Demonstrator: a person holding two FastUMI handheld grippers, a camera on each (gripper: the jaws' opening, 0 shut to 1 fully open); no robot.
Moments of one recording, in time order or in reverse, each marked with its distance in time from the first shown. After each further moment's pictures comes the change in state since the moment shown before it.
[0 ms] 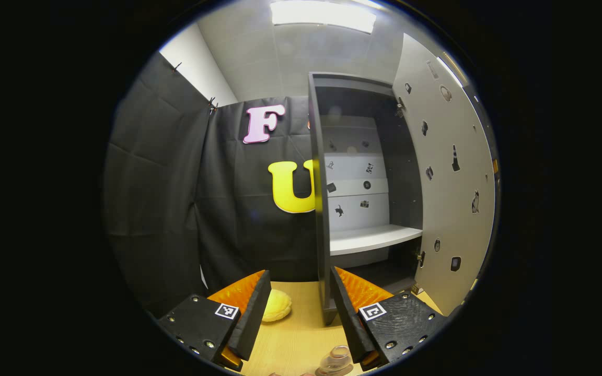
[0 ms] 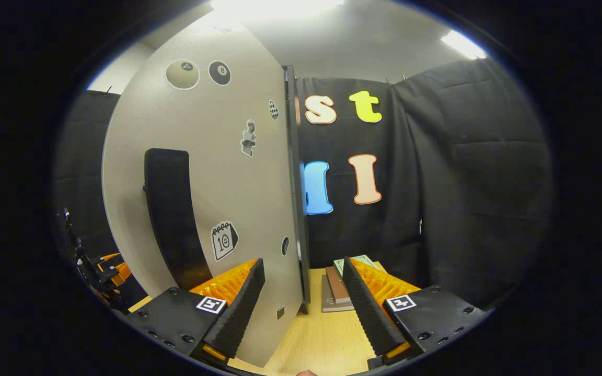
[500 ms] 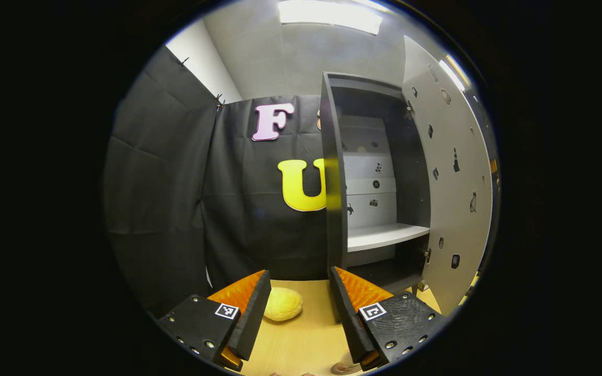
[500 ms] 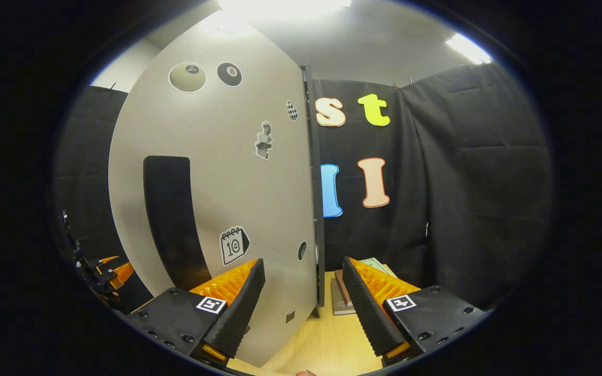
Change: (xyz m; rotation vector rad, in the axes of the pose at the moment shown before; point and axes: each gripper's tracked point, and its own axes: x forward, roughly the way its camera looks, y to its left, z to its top) left arm 0.000 0.048 -0.005 -0.005 -0.002 0.006; right arm 0.011 0.048 0.002 -0.004 -0.009 0.012
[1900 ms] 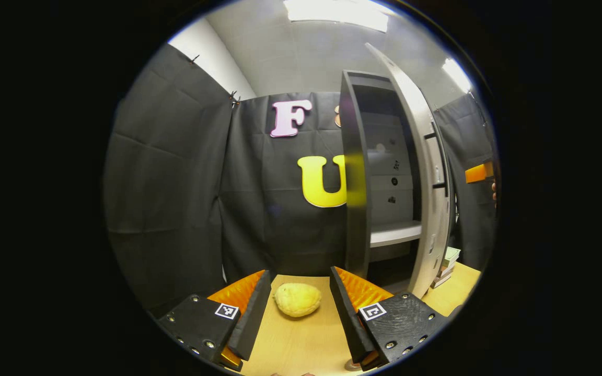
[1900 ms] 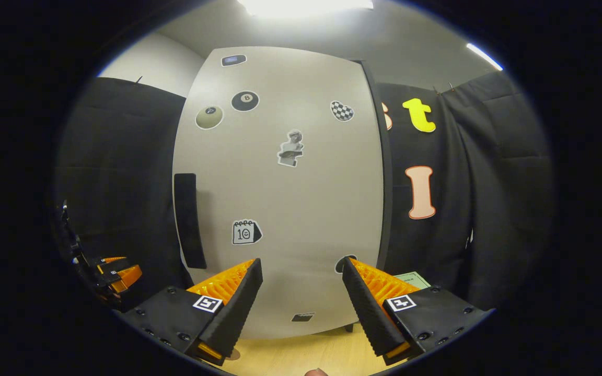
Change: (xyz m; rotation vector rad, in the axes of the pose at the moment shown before) left arm -0.011 0.012 0.012 0.010 0.020 0.081; right arm 0.049 0.068 0.010 -0.051 -0.050 0.179
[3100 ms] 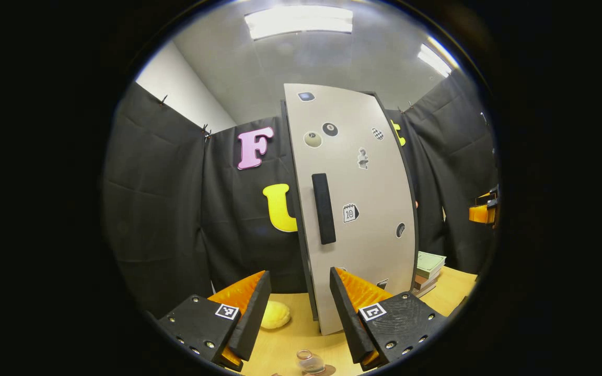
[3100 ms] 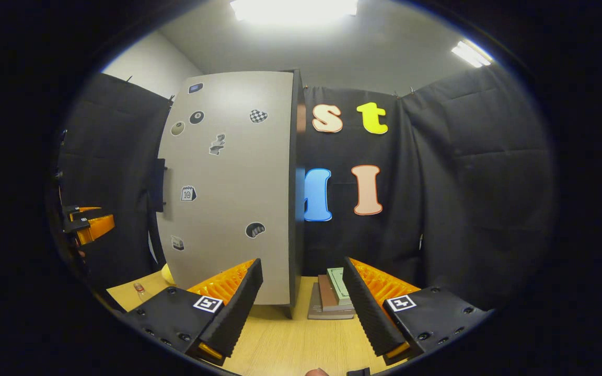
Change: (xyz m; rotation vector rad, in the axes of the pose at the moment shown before) left arm -0.063 -0.161 0.080 0.112 -0.086 -0.044; right arm -0.102 -0.141 -0.047 -0.019 -0.026 -0.140
